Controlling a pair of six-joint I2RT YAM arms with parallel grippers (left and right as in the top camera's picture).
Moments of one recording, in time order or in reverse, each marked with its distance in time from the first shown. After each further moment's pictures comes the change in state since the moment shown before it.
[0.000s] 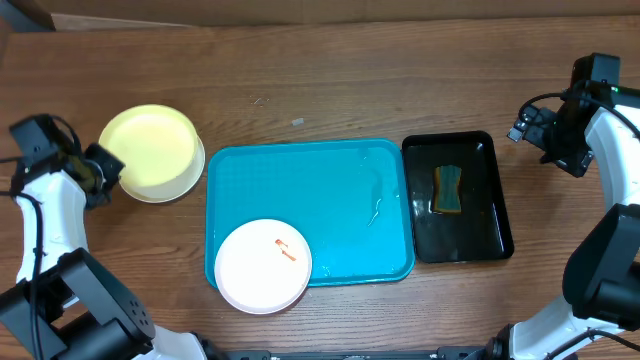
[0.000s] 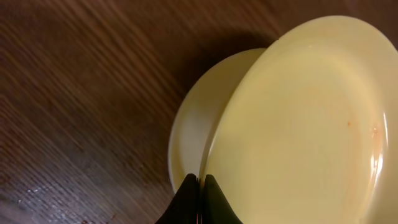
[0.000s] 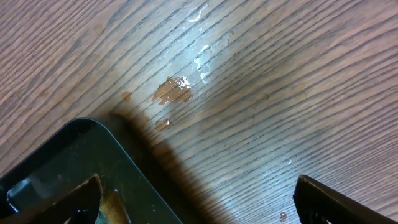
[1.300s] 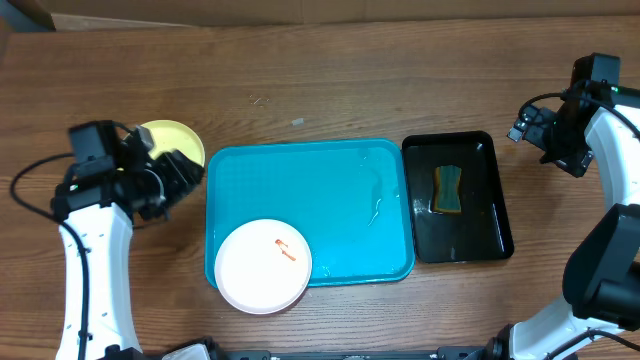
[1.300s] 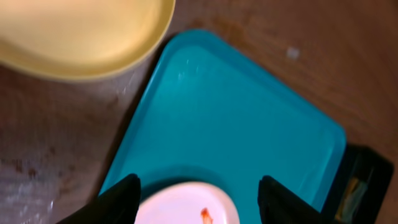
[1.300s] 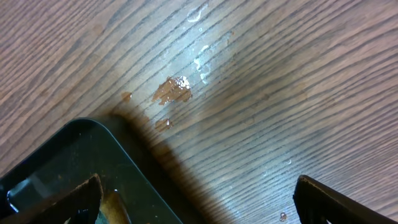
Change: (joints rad) left arm -0.266 -0.331 -0.113 -0.308 0.267 0.017; right arm 0.000 0.000 0.000 0.000 0.000 0.001
